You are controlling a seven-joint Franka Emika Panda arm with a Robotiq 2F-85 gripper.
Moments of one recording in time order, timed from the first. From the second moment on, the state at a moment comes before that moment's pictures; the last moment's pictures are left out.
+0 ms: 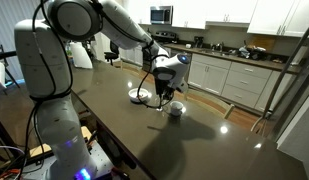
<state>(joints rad) -0.08 0.11 -0.10 -2.21 0.67 2.31 -0.02</state>
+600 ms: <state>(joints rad) -0.09 0.10 -0.10 -2.21 0.67 2.29 -0.02</state>
